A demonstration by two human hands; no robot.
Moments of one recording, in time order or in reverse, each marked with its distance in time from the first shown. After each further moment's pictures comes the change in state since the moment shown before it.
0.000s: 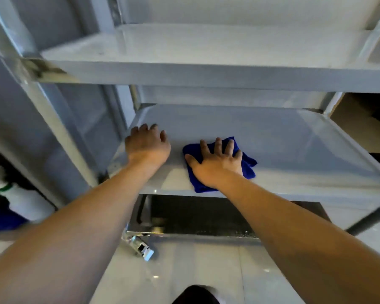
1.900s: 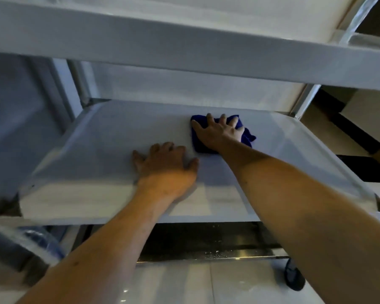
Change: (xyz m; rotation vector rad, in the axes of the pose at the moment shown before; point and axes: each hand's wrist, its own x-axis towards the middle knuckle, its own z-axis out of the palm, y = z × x) left_hand -0.028 0.120 0.046 -0.036 -0.277 0.216; right_hand 0.140 0.106 -0.014 -0.020 0.036 0.277
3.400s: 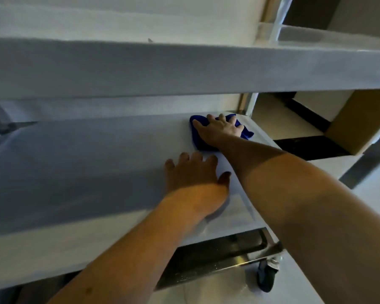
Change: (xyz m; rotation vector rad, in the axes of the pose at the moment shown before) left_hand 0.001 0.172 0.007 0.038 -0.190 0.336; right_hand 0.040 0.150 -0.014 0.026 0.056 0.187
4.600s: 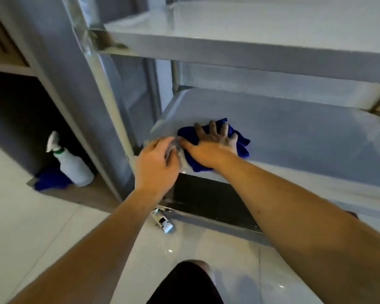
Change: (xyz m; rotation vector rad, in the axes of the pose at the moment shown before) left_hand -0.249 -0.269 0.004 -0.381 0.767 -0.431; right_hand -0.273 -0.254 0.019 0.024 -0.153 -0.655
